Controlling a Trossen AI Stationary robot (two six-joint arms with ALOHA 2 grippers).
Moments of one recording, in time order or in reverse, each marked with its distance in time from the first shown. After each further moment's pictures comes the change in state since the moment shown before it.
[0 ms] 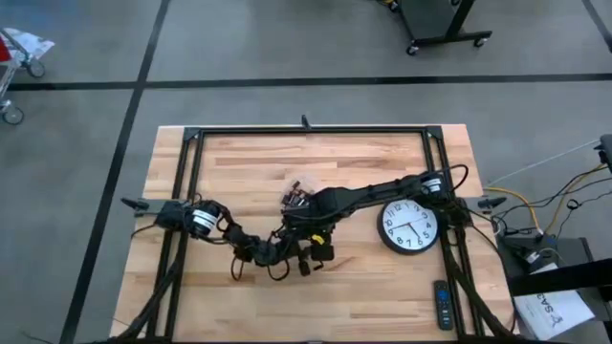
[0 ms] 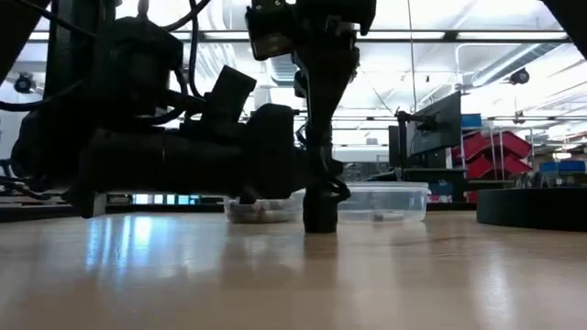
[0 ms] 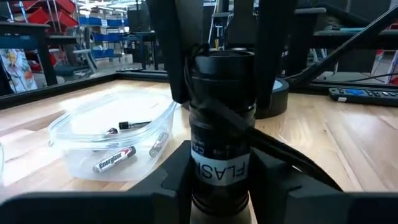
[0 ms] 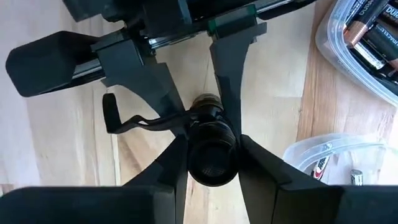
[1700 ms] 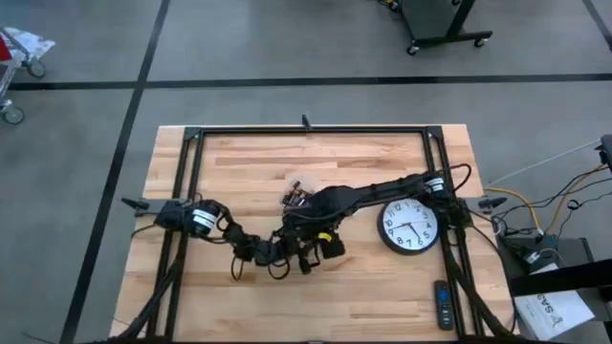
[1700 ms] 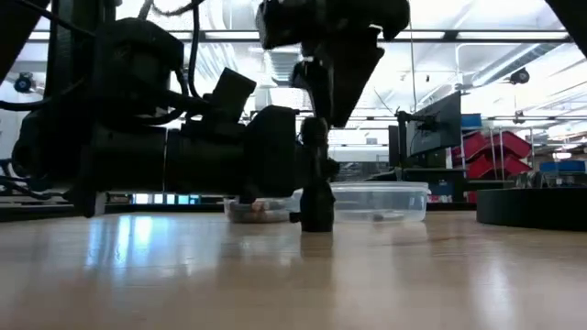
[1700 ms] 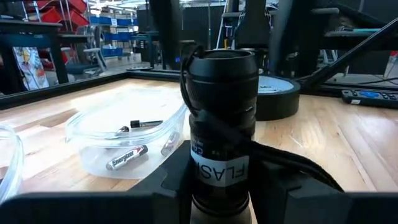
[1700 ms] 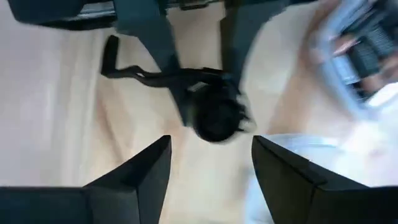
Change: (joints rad) left arm 0.002 -0.002 -0.005 -0.007 -0.026 -0.011; right arm 0.000 -0.064 0.008 -0.068 0.085 -0.316
